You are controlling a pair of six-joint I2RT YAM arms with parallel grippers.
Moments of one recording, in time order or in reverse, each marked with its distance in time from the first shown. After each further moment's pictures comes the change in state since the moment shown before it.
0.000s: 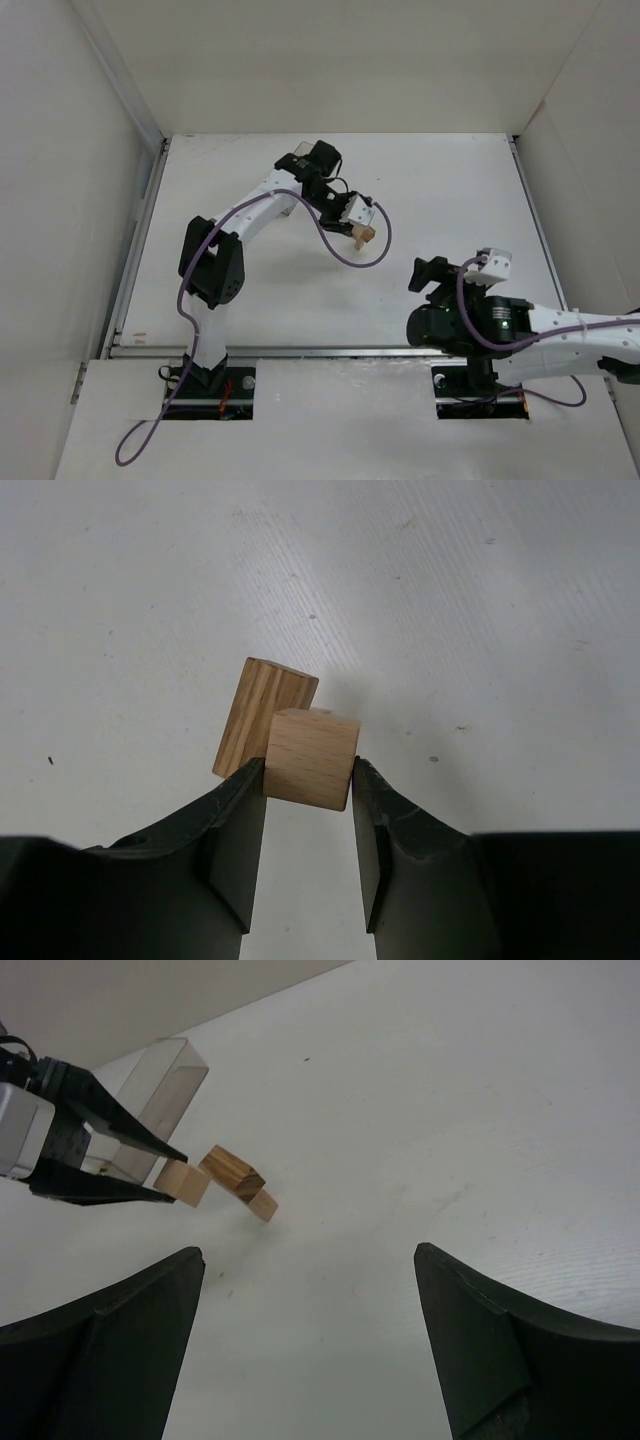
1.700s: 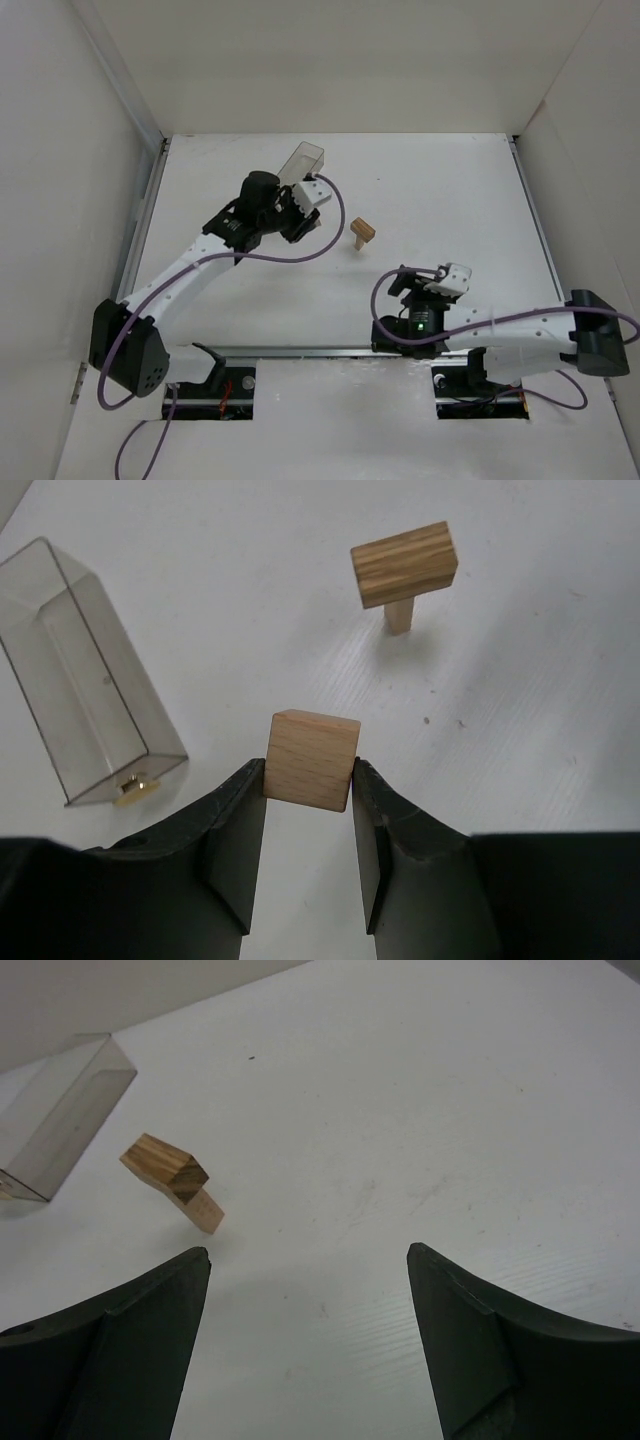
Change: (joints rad) left arm 0.101 -0.719 -0.778 0.696 -0.455 -1.007; right arm -0.071 0.377 -0.110 -0.002 0.043 0.341
